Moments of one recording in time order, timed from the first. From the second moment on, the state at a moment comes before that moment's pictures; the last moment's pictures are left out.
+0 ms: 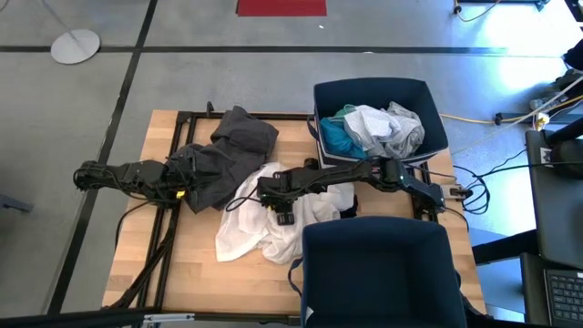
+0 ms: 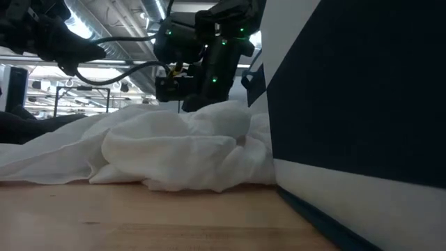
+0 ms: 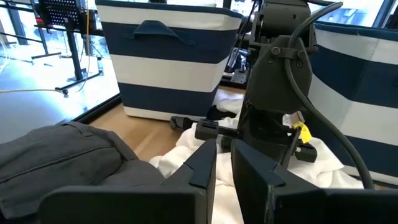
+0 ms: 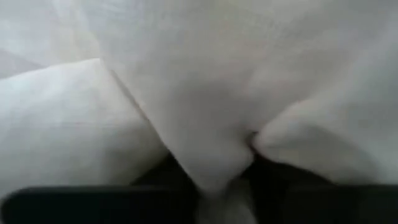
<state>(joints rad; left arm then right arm) -0.18 0.01 0.24 -0.36 -0.43 -0.14 0.01 2.40 1.93 -0.81 0.02 -0.14</state>
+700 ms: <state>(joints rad) -0.18 0.01 0.24 -0.36 -0.43 -0.14 0.04 2.26 2.08 -0.84 0.19 -0.14</state>
